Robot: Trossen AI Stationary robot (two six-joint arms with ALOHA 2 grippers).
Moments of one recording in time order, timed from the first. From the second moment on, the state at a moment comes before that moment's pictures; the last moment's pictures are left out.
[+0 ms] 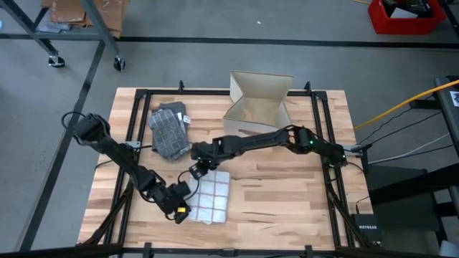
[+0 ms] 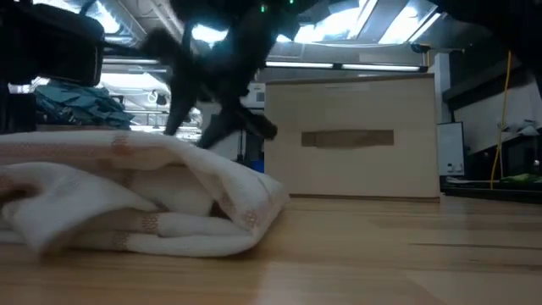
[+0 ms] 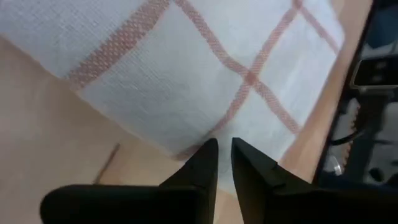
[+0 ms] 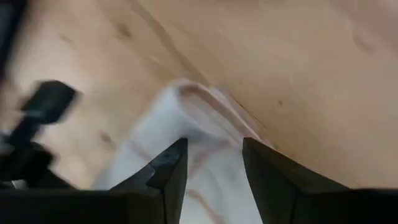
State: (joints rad) left arm -0.71 1.51 0.65 0.00 -0.20 -1.29; right arm 0.07 2.37 2.04 -0.70 -0.13 0.96
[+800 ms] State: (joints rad) left arm -0.60 0.95 0.66 -0.19 -0.31 -0.96; right arm 0.18 2.11 2.35 -1.23 0.06 0.86
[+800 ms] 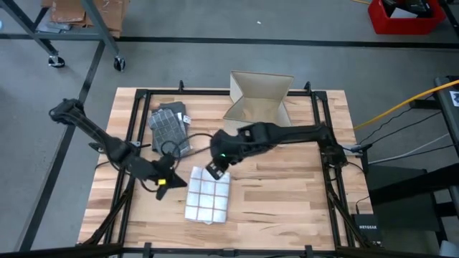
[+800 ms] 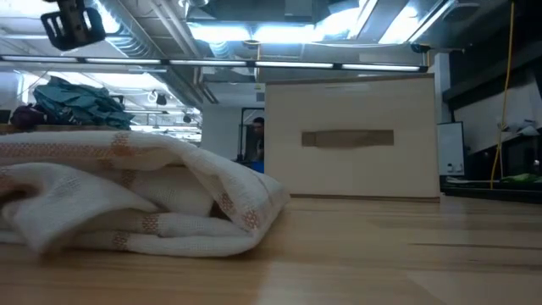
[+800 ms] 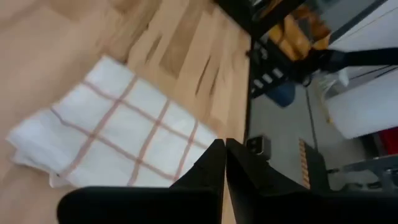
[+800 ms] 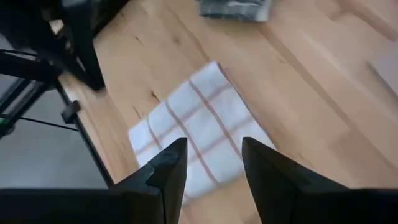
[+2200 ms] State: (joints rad) left arm -0.44 1.20 0.65 -0.57 -0.31 -1.27; right arm 0.45 2.42 2.34 -1.25 -0.01 1.68
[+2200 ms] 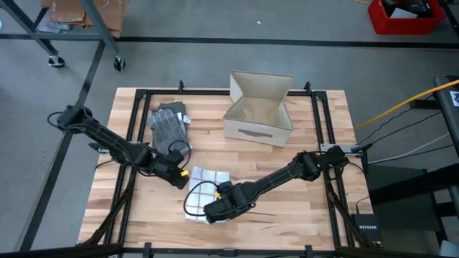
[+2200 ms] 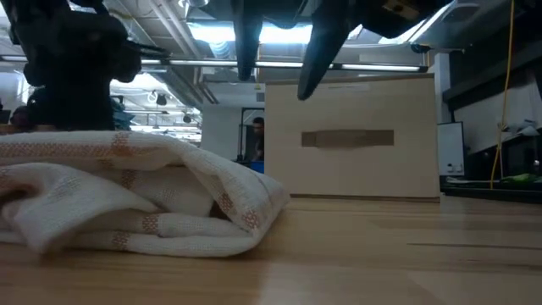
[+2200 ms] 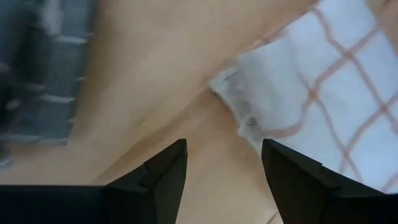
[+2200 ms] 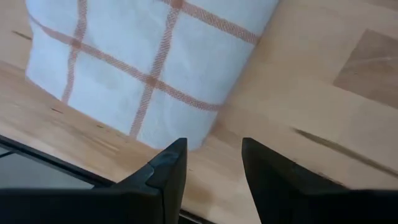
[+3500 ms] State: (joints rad) left arm -0.43 1.22 0.65 -0.44 -0.25 -1.28; right arm 0.53 1.68 1.99 -1.57 0.37 1.41
